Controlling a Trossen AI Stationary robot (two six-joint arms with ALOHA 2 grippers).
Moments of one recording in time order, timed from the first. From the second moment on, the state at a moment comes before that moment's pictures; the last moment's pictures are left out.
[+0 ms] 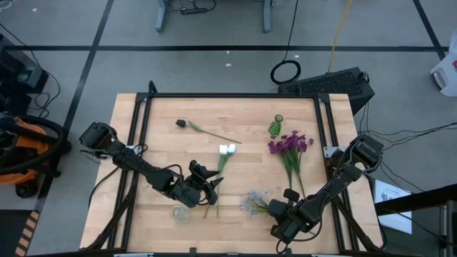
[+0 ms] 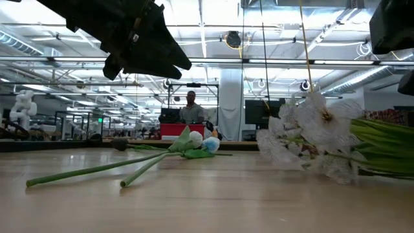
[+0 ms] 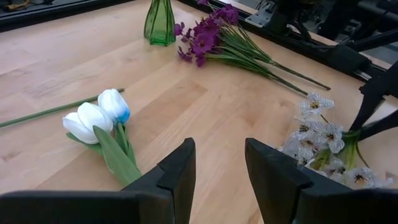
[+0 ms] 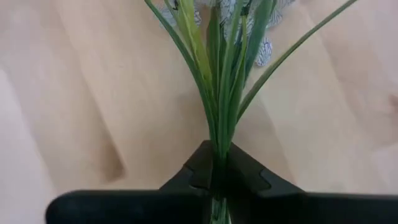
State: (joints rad) left arm -0.51 1.64 0.86 0.12 -0.82 -0.77; right arm 0.78 1.82 1.10 -0.66 0.27 1.21
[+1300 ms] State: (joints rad) left arm -0.52 1.62 0.86 0.13 -0.82 -0.72; right arm 0.70 1.74 1.10 -0.12 1.26 1.41
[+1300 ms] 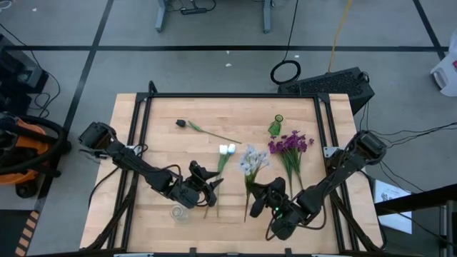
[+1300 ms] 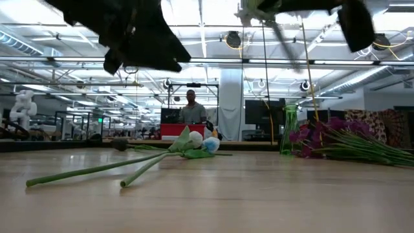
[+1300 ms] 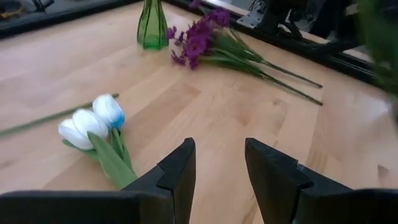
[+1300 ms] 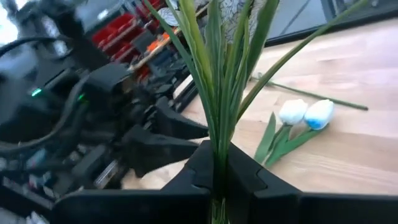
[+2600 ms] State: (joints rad) left arm -0.49 1.42 0.86 -0.17 -0.93 -0.67; right arm 0.38 2.16 1.17 0.52 0.80 1.19
